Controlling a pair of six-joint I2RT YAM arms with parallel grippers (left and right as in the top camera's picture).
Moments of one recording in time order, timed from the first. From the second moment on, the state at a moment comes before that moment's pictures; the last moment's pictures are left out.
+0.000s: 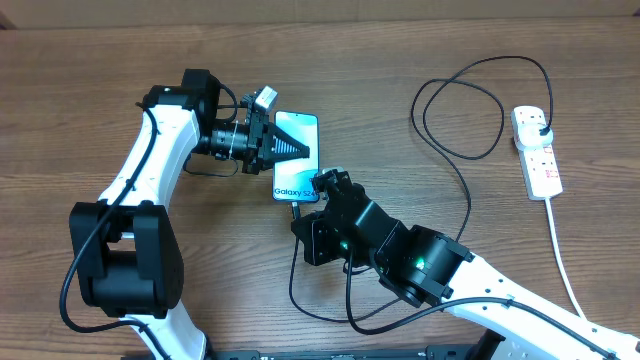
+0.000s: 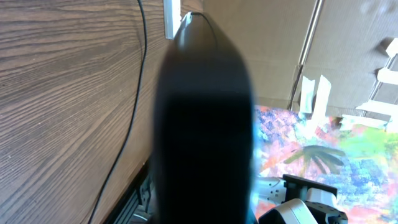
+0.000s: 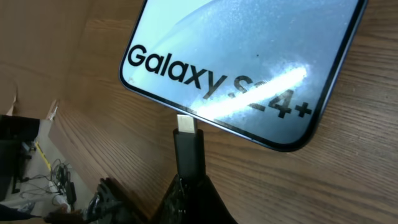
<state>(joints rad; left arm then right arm) -0.07 1.90 1.48 -1.20 1.31 0.00 0.94 1.29 0.97 -0.40 -0.09 0.76</state>
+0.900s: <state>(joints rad) -0.07 1.90 1.48 -1.19 1.30 0.00 0.95 1.29 0.97 -0.41 -0.08 0.87</state>
